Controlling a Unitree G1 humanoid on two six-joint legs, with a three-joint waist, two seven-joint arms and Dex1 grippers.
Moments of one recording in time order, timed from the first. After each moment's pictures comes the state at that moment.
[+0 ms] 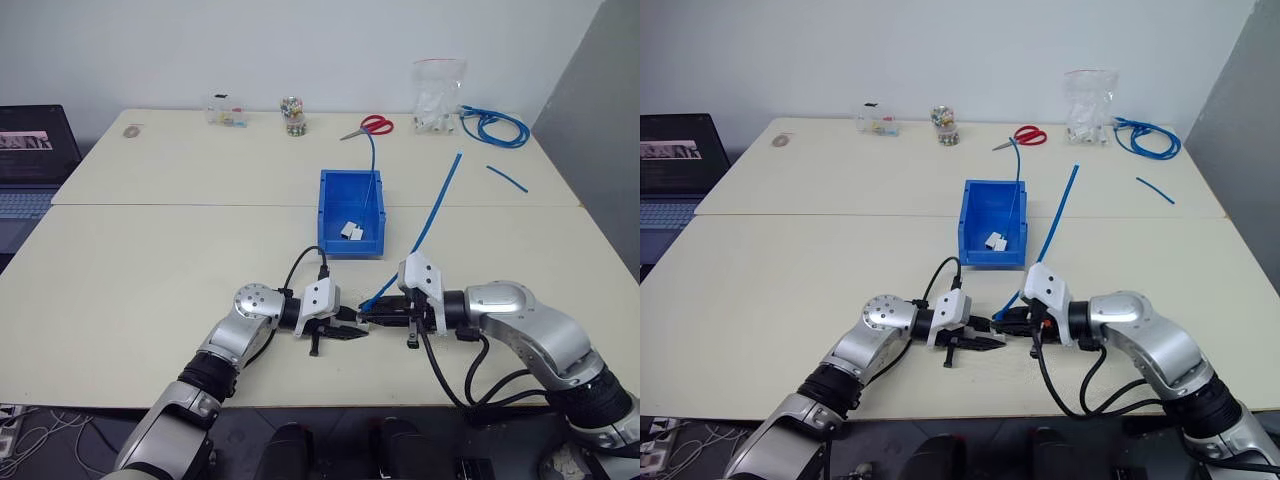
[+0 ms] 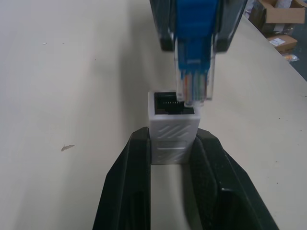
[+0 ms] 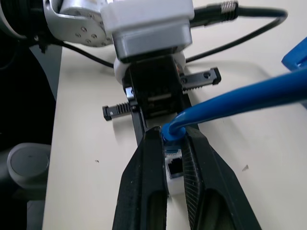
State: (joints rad) left arm -0.50 0.39 -0.37 0.41 -0.15 -0.12 -1.26; right arm -0.40 -0.66 0.34 -0.34 0.45 0.61 0.89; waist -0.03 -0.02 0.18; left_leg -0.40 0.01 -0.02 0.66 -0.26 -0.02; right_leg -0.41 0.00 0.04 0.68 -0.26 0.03
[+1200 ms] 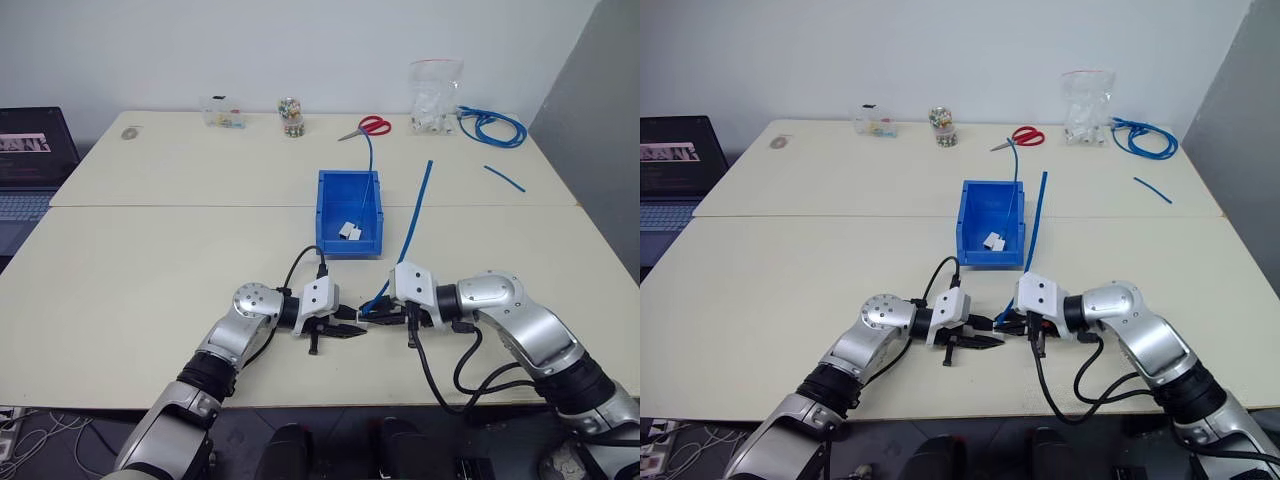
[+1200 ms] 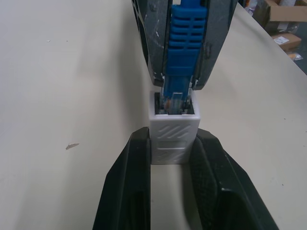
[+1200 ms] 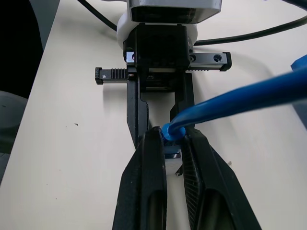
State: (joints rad) left arm -0.50 0.39 -0.35 0.40 -0.14 -0.10 -1.25; right arm -0.47 -0.64 0.40 -0.21 0.22 0.41 1.06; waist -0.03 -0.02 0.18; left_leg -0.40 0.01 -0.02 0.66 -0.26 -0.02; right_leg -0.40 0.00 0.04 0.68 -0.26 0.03
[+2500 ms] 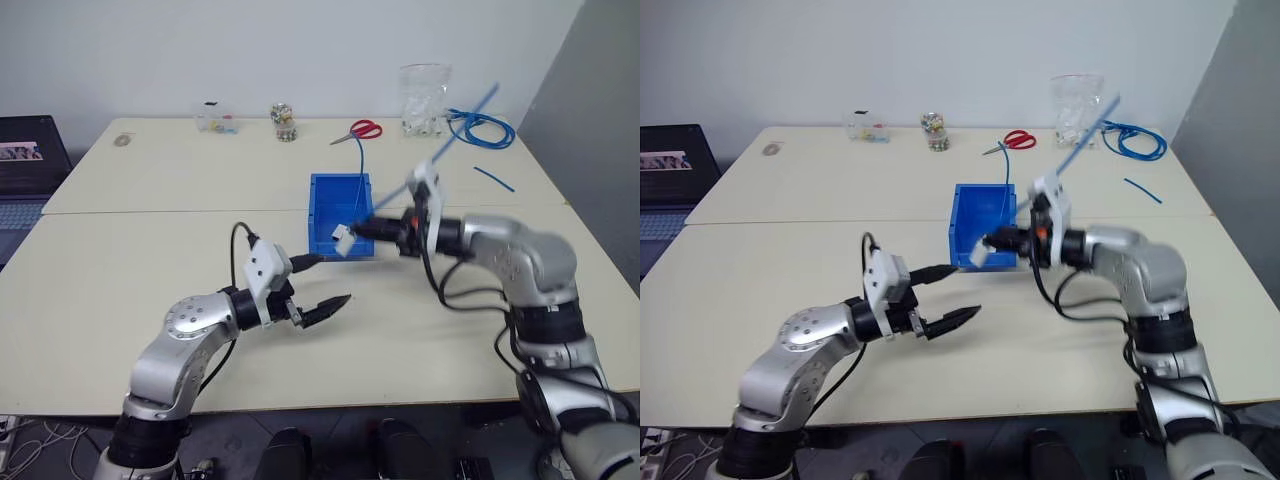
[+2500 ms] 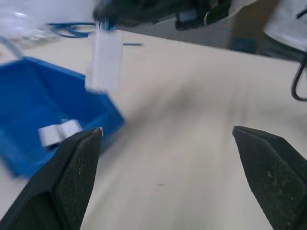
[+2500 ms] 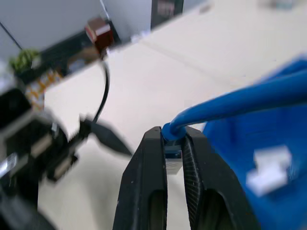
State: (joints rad) left arm -0.17 0.43 0.06 -0.48 -0.43 0.58 -0.71; right arm -0.94 -0.31 -0.01 0.15 0.51 0.98 0.78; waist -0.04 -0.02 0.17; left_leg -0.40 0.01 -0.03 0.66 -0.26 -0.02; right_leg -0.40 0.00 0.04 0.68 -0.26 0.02
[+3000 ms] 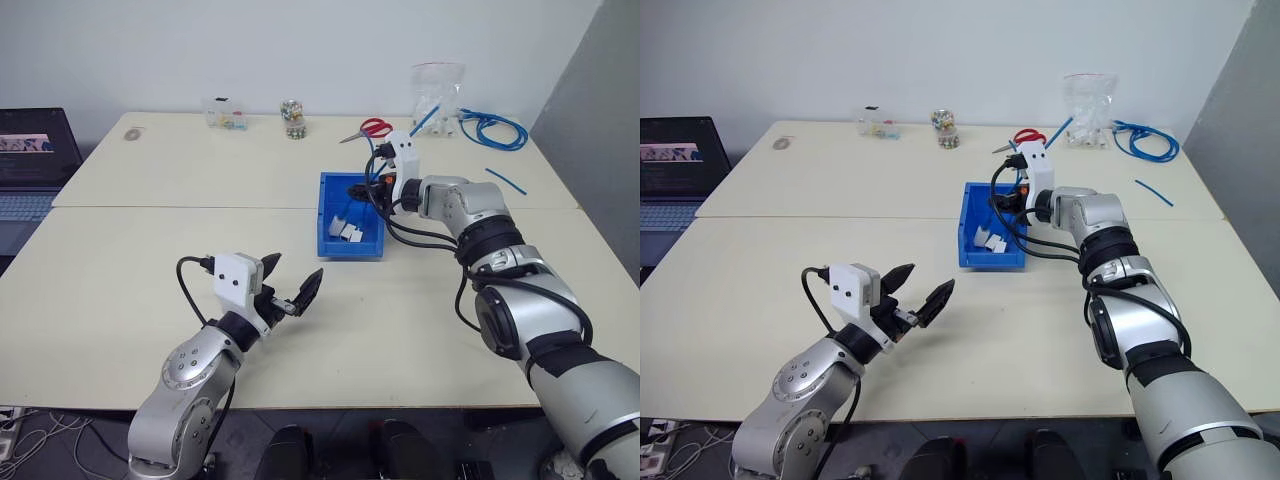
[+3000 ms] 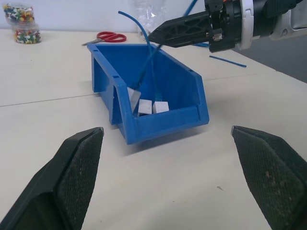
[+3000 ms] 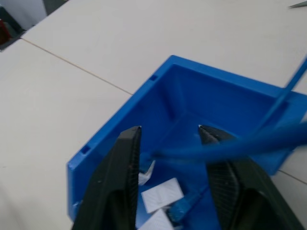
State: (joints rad) left arm 0.03 0.24 0.04 -0.65 -0.38 0.61 -0.32; right arm -1.32 -0.22 0.02 1.10 0.22 0.51 0.65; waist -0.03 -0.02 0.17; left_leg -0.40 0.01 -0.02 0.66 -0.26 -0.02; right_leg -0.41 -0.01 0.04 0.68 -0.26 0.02
